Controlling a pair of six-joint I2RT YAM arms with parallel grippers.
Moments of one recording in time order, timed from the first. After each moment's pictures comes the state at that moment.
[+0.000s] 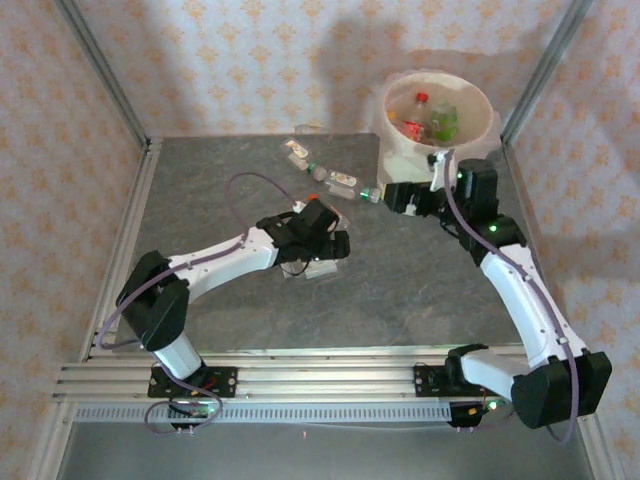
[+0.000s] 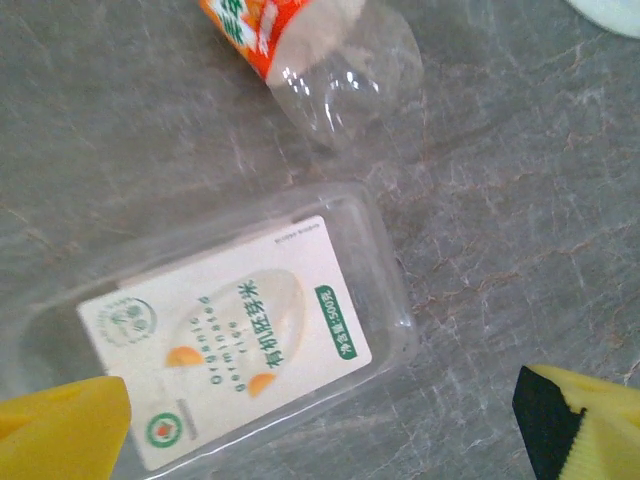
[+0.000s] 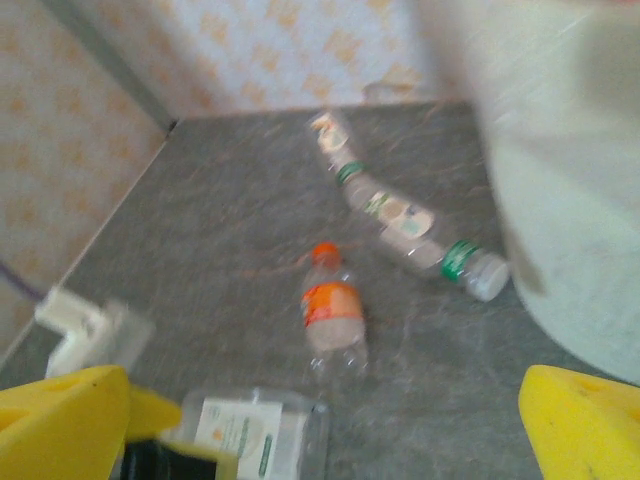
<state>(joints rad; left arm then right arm) -0.74 1.64 1.23 -0.59 -0.12 -0.80 0.22 1.11 1.06 -0.42 -0.41 0.21</state>
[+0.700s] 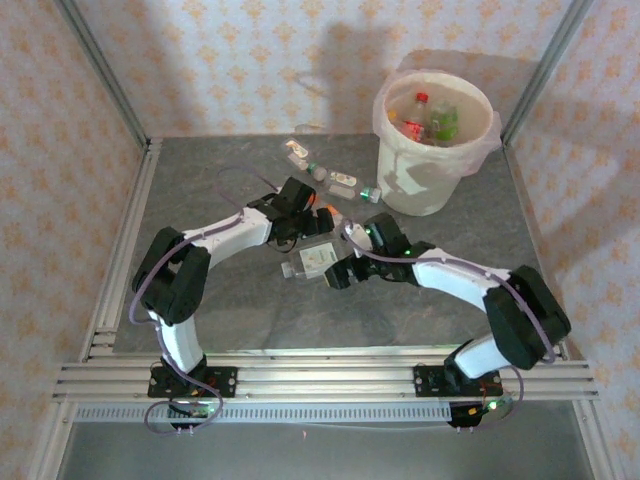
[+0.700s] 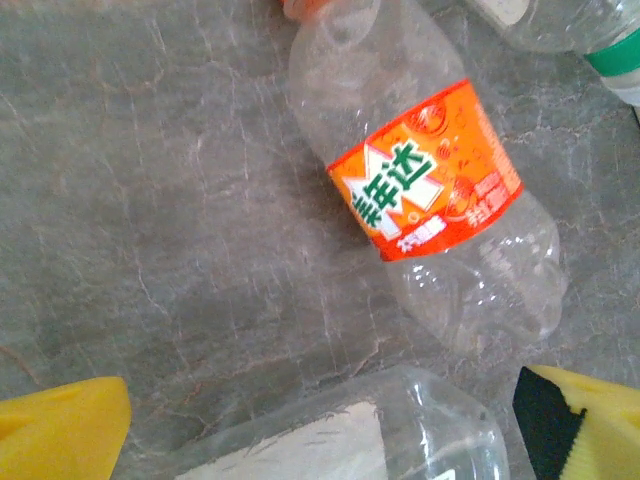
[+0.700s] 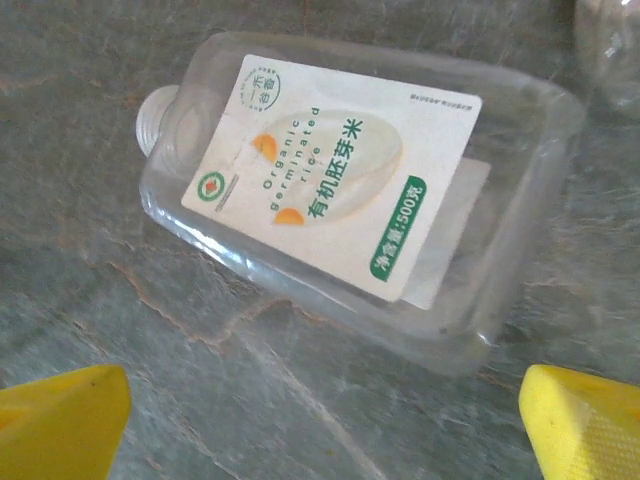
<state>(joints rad) -0.52 1.81 1.23 -0.41 0.03 -0.80 0.61 1.48 0.77 -0.17 -0.42 0.16</state>
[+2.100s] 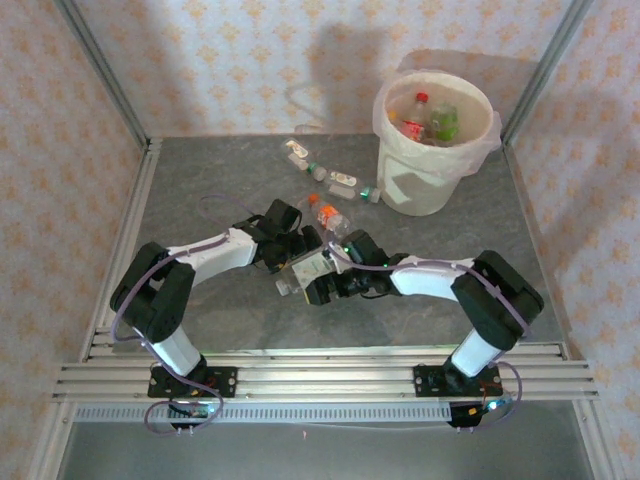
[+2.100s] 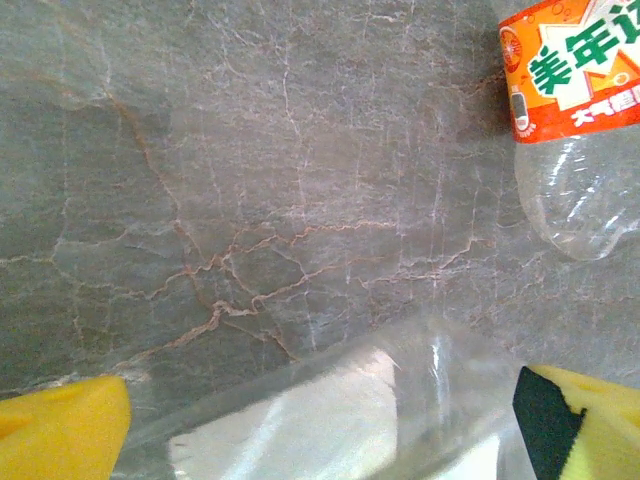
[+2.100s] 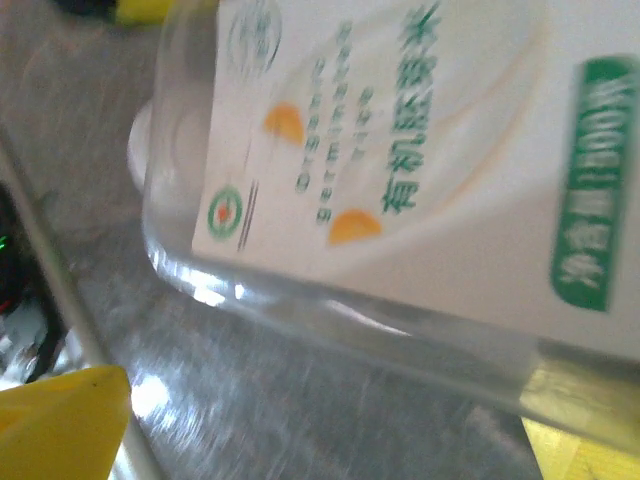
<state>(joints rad) -0.52 1.66 0.99 -0.36 0.10 -1.04 0.75 1.62 0.75 -0.01 -0.50 0.41</state>
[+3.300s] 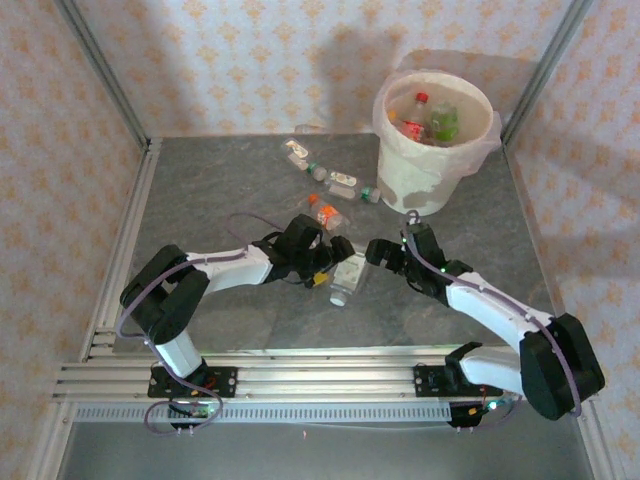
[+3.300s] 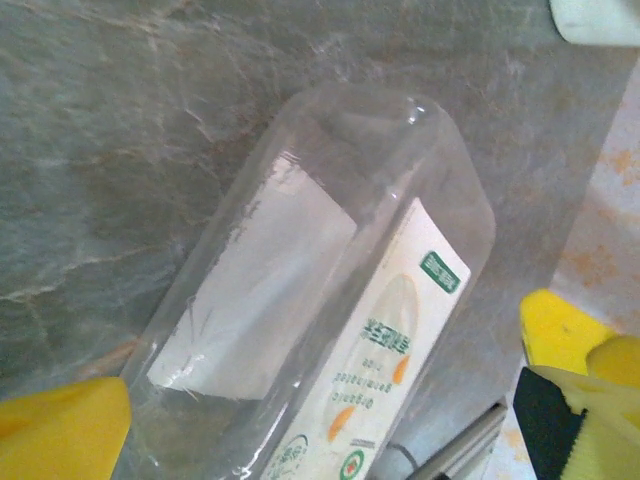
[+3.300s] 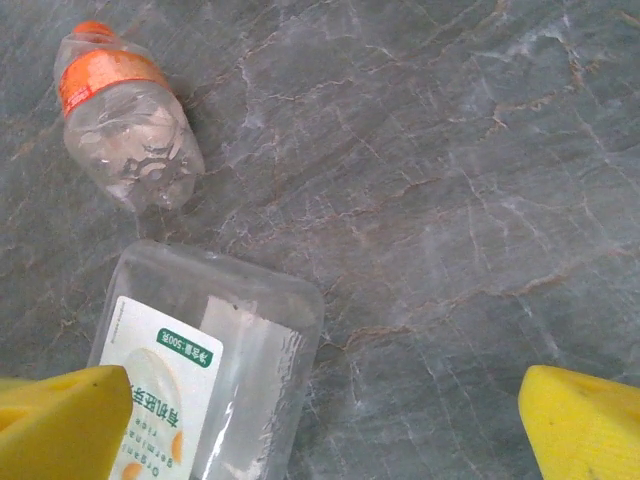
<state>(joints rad) -0.69 1.70 0.91 -0.01 0.32 -1.25 0.46 1.16 0.57 -0.20 -0.02 0.70</state>
